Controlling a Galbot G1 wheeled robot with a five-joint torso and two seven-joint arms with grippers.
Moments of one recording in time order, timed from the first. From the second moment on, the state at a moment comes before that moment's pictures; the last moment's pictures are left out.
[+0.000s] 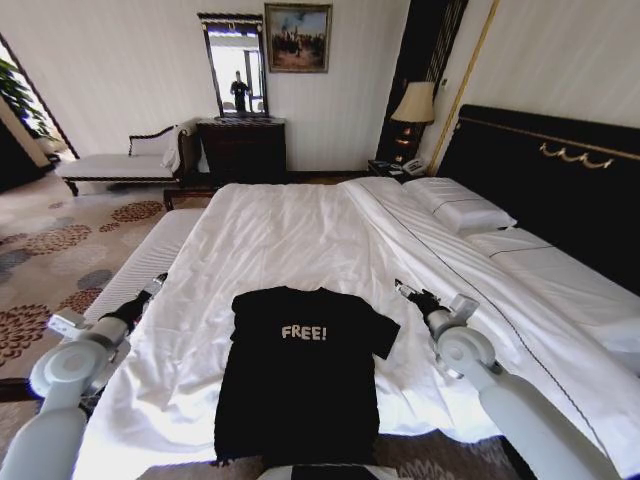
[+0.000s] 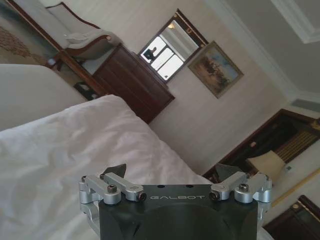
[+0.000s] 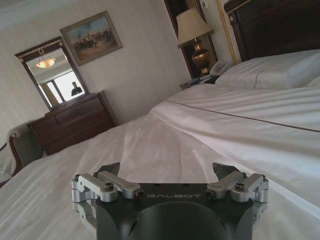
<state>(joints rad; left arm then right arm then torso) 1.24 -1.05 -0.96 -2.08 -1.54 0.51 -0.32 -1.11 0.81 0.36 1.91 1.18 -0.06 0.46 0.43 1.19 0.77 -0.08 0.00</state>
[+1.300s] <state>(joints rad) 1.42 -1.20 -0.64 -1.77 -0.97 0.37 -0.07 -1.17 0.85 0.34 1.86 1.14 -0.03 0.45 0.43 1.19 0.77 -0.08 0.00</state>
